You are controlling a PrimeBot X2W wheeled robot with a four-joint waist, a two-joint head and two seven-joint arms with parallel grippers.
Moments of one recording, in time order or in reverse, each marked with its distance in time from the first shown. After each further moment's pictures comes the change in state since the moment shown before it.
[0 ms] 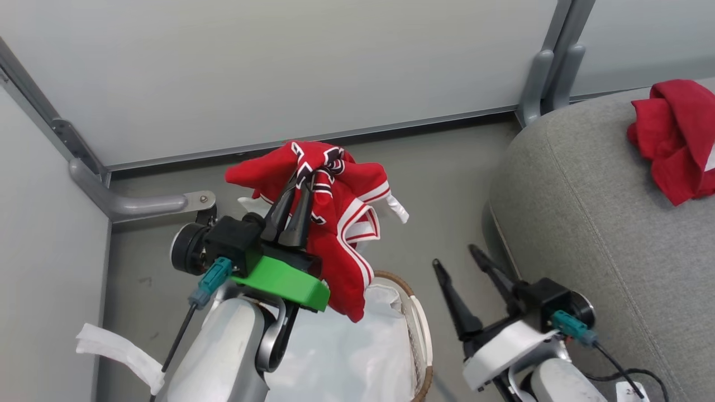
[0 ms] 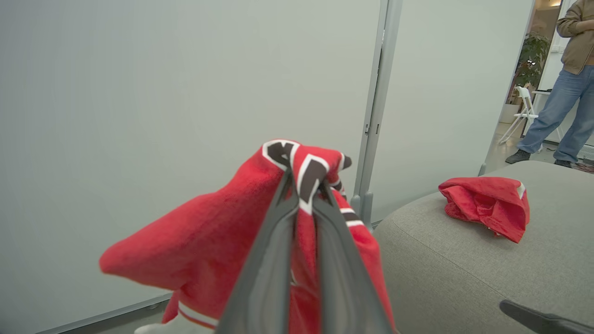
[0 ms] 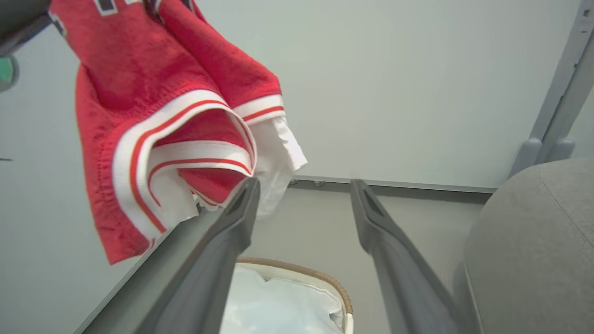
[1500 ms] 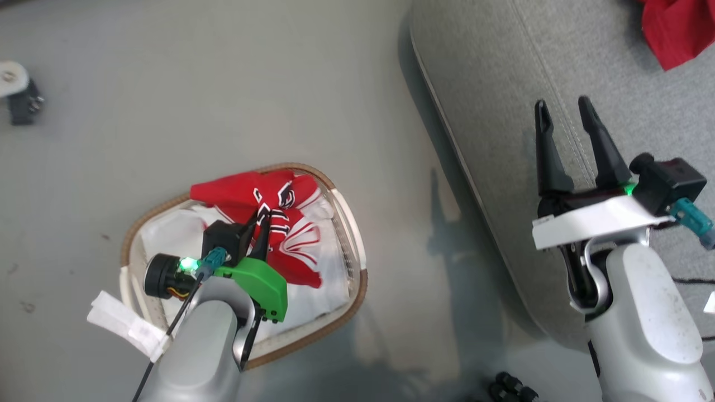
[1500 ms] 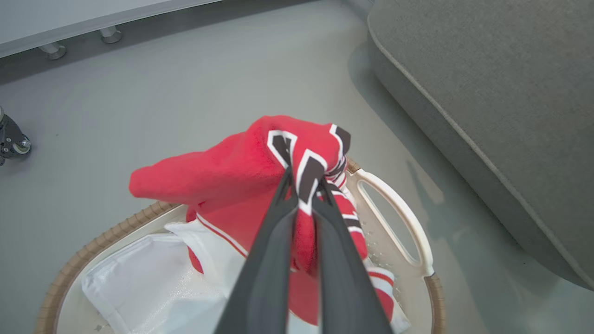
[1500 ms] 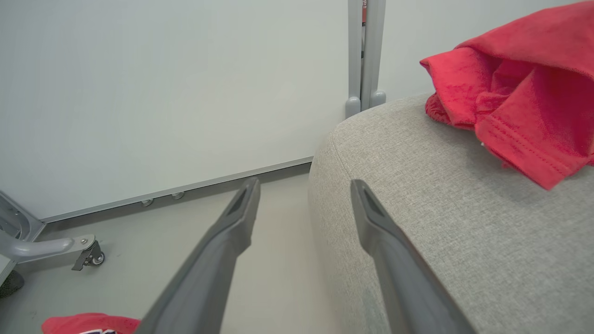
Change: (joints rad) left arm -0.148 0.002 0.045 0.556 0.084 0.016 0.000; right arm -0.268 0.000 -0.274 -0.072 0.066 0.000 0.000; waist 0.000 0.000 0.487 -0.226
